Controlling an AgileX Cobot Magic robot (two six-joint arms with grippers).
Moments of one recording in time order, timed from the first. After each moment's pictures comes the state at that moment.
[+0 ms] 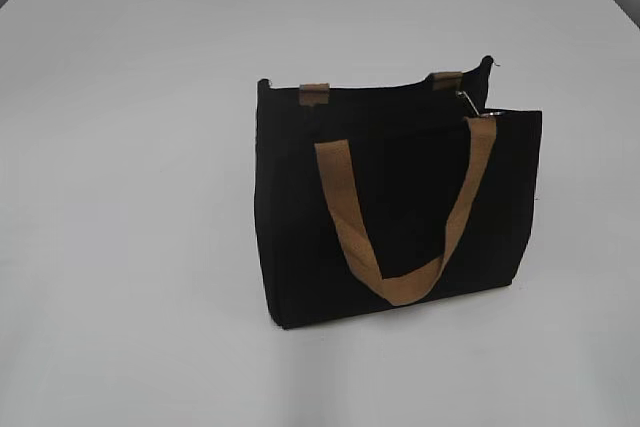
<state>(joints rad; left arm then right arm) -0.35 0.03 -0.53 -0.04 1.06 0.02 0.23 -0.01 -0.48 0.11 1.10 -0.17</state>
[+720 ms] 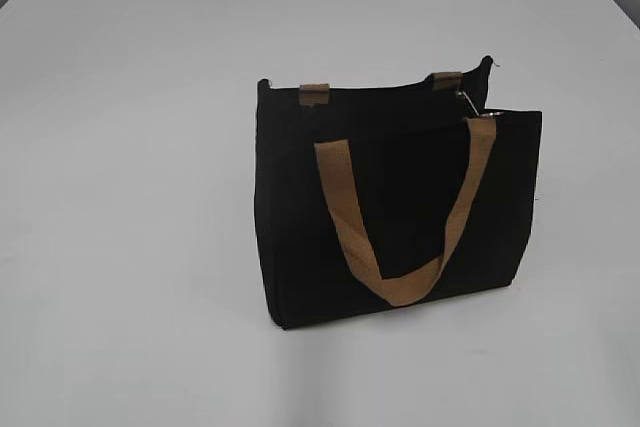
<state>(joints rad) -0.04 -0.01 -0.52 -0.04 1.06 0.02 0.00 -0.01 -0.48 0.11 1.10 -0.17</state>
